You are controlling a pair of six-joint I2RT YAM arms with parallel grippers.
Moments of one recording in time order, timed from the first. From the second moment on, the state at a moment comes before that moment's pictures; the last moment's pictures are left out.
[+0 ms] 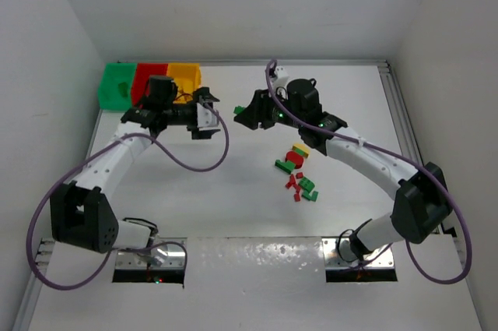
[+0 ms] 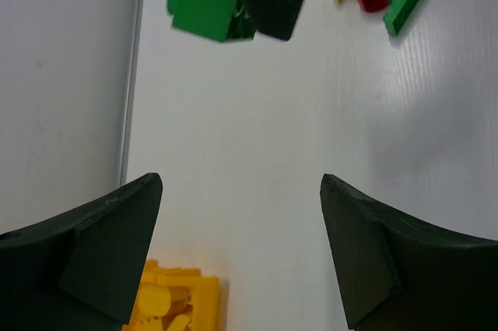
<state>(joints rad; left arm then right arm) -0.20 1.37 1.14 -0.49 0.87 1.19 0.61 1.48 1.10 0.07 -0.34 0.47</state>
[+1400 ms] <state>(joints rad) -0.29 1.26 0.98 -0.23 0.98 1.03 0.71 1.52 1.13 0.11 -0.32 0.54</state>
